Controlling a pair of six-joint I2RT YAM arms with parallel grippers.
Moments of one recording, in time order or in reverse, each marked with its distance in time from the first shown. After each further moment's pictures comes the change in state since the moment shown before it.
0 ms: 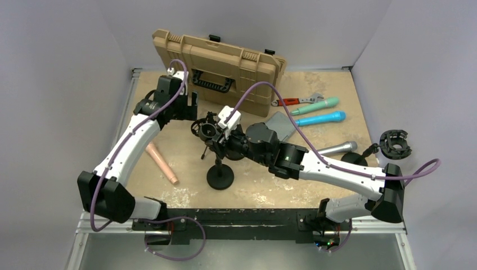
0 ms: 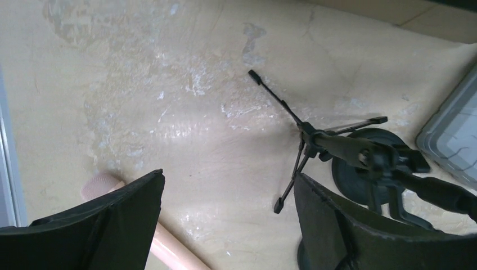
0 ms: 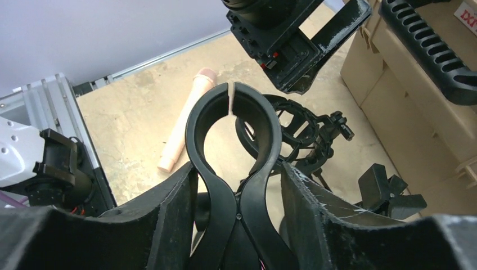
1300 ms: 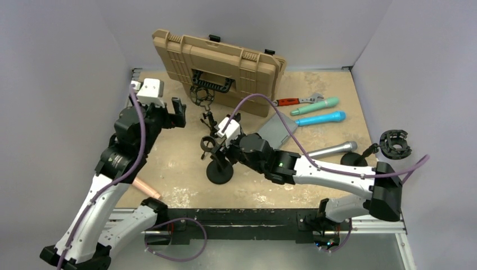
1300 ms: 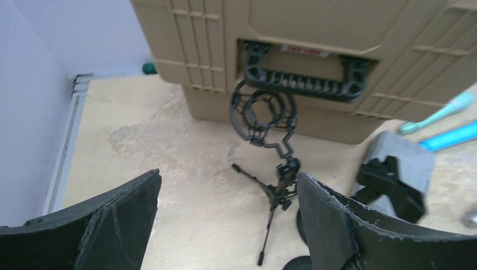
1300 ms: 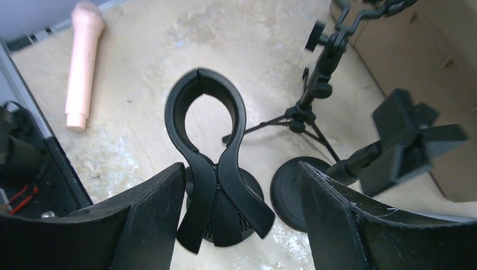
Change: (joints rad) left arm -0.165 -0.567 -0.222 0.283 -0.166 0.068; right arm 0.017 0.056 -0.144 0.032 0.107 0.039
